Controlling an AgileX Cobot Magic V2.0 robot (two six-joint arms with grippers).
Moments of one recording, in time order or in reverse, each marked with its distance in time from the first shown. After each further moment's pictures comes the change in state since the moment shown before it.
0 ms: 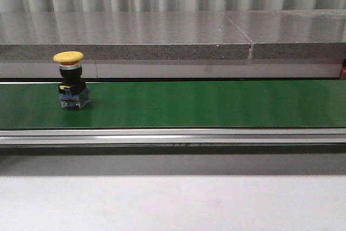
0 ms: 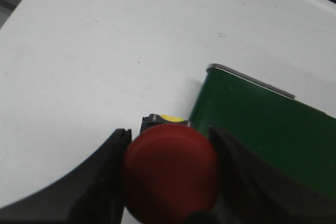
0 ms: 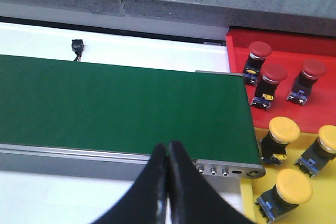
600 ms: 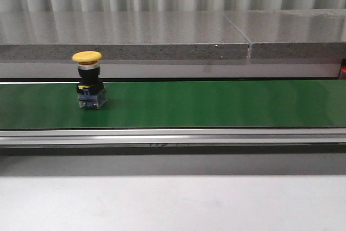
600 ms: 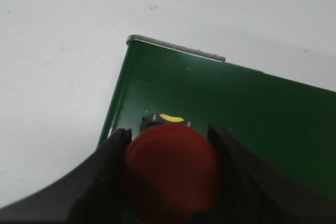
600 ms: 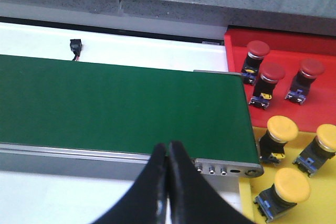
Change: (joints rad) left arm -0.150 0.026 0.066 0.001 -0.082 0.000; right arm 0.000 0.000 0.000 0.000 0.000 0.000
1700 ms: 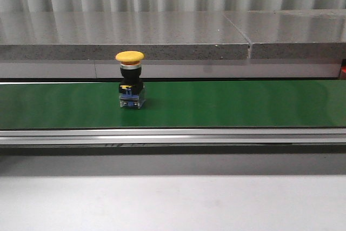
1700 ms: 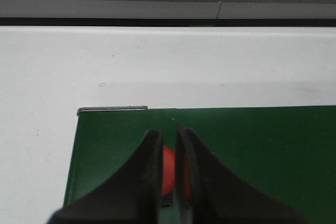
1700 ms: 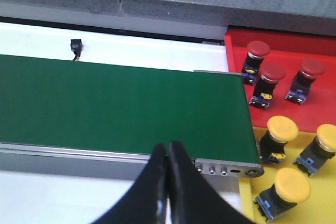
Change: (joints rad) left arm -0.208 -0.277 0.064 0.112 -0.068 0.027; right arm 0.000 0.000 0.000 0.000 0.000 0.000
